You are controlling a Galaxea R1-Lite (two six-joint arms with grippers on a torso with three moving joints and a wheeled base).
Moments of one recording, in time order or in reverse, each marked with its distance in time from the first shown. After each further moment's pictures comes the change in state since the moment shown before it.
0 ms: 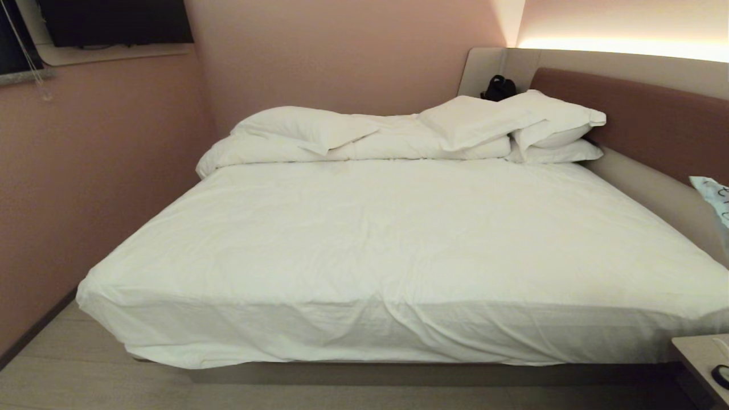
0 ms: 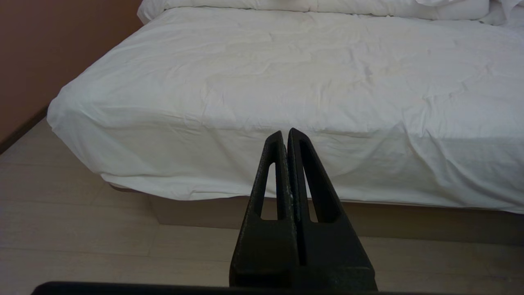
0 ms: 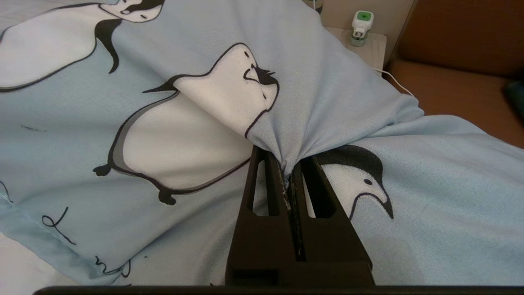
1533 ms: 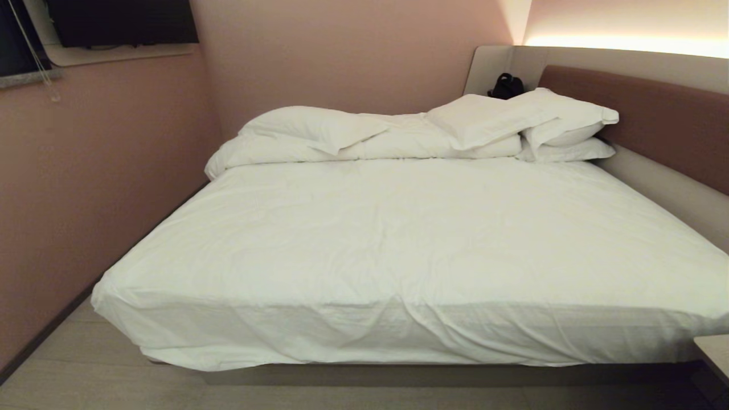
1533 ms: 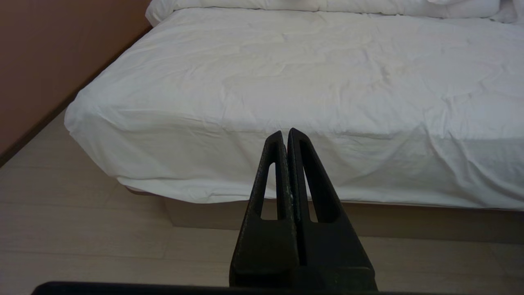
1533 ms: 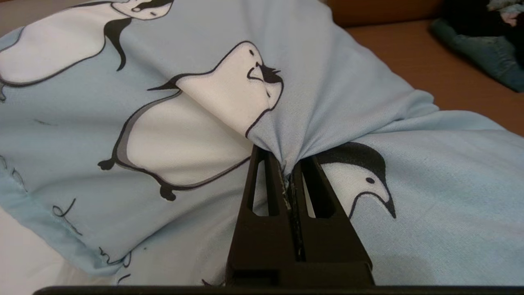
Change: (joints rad) left arm 0.000 0.000 0.000 0.000 0.000 0.000; right arm -0.250 -0.144 0.181 -0.051 0.000 0.079
